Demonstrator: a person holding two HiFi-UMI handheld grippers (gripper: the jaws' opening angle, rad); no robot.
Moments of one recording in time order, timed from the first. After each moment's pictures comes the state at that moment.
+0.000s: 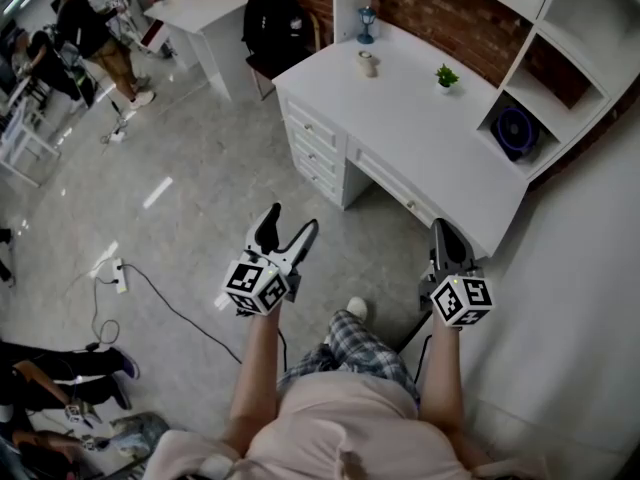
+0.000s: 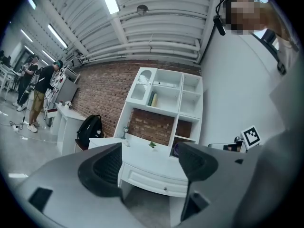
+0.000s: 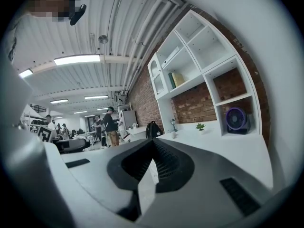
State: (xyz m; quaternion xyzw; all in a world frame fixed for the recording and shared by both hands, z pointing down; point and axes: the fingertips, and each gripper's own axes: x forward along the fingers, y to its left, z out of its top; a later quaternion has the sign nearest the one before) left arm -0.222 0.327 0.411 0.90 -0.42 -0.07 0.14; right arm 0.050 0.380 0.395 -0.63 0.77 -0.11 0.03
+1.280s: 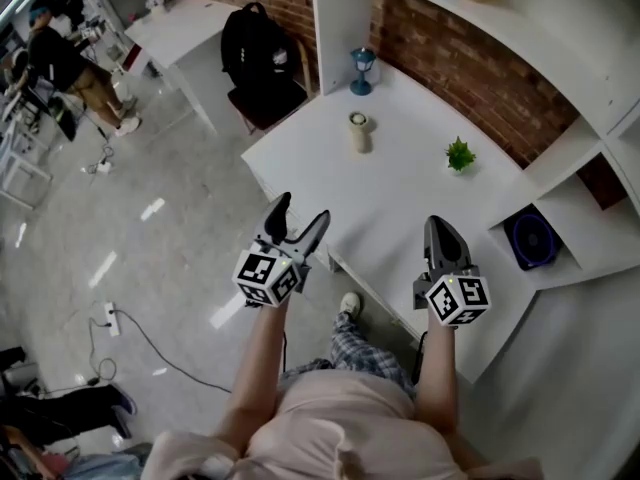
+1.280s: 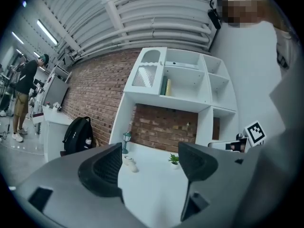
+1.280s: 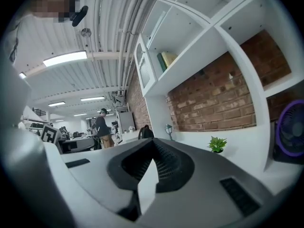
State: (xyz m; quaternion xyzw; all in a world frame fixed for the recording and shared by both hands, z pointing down) left arm -0.063 -0.112 0.410 0.90 -0.42 -0.05 0.11; right arm 0.172 -0.056 0.402 -0.61 0.78 -0.12 0.04
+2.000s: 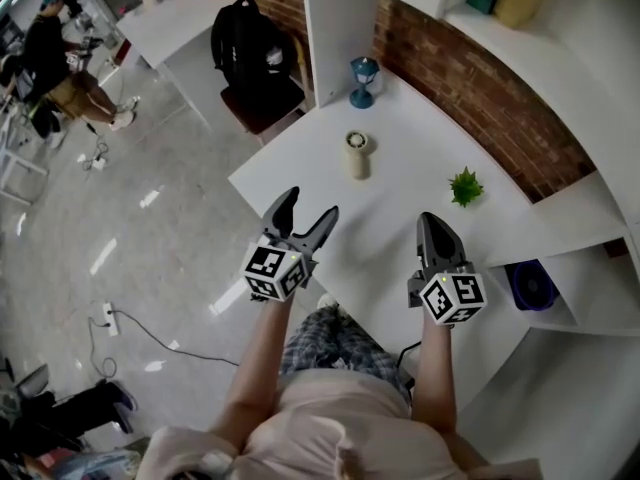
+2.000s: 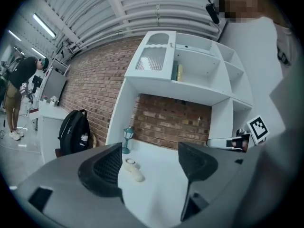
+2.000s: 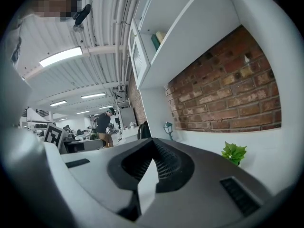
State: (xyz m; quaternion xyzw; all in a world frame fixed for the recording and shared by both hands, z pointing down) left arm -0.008 -0.262 0.431 0.90 -0.42 -0.02 0.13; right arm 0.193 -0.210 0.415 -0.59 0.80 -0.14 0.02
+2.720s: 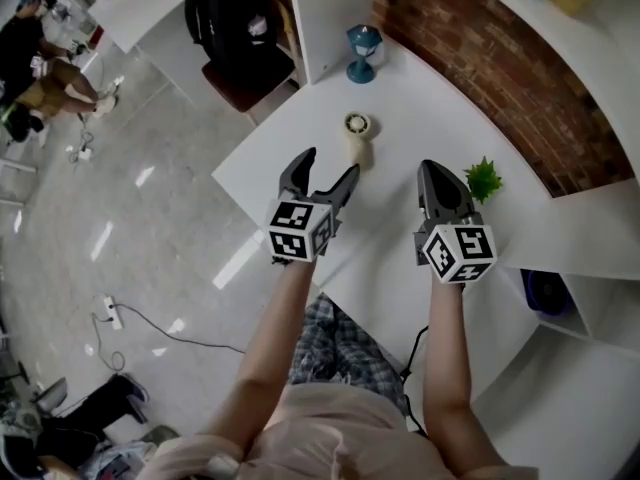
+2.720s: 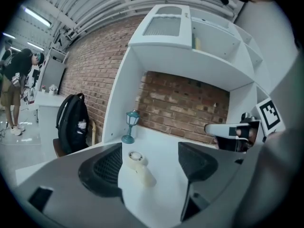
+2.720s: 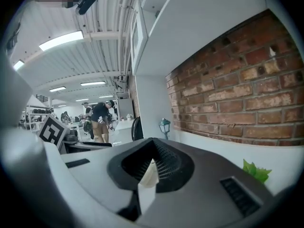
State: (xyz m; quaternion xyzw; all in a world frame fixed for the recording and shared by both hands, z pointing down) left arm 0.042 -0.382 0.505 0.89 -0.42 0.05 0.18; right arm 0.188 -0.342 0.450 -0.59 0.80 -0.12 -0.04
